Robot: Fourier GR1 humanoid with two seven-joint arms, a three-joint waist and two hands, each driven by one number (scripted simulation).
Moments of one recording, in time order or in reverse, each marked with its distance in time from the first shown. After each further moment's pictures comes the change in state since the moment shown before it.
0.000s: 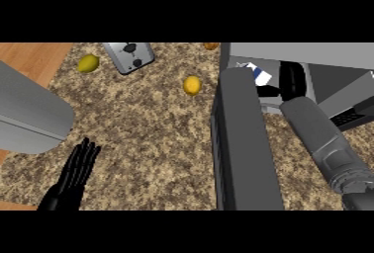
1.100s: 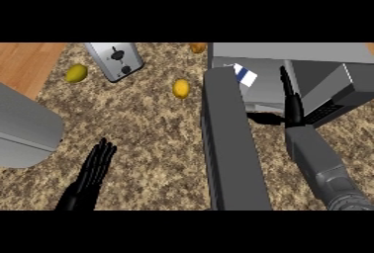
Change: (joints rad) left arm -0.022 -0.052 -0.063 0.013 -0.049 0.005 -0.003; right arm 0.197 0.034 -0.174 -0.041 -0.182 0.319 -0.293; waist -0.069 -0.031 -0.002
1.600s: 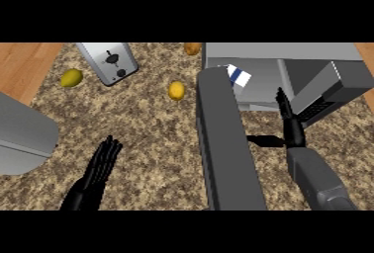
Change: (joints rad) left arm -0.022 -0.023 -0.014 0.002 -0.020 0.008 0.035; right arm 0.137 0.022 -0.008 -0.018 -0.035 0.222 -0.102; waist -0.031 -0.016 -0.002
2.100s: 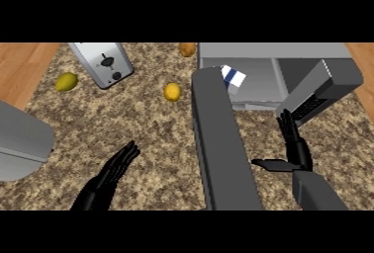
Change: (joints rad) left arm -0.017 -0.015 -0.046 0.009 0.002 -0.041 0.042; right arm 0.173 0.016 -0.006 -0.073 -0.059 0.240 -0.070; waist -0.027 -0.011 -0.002
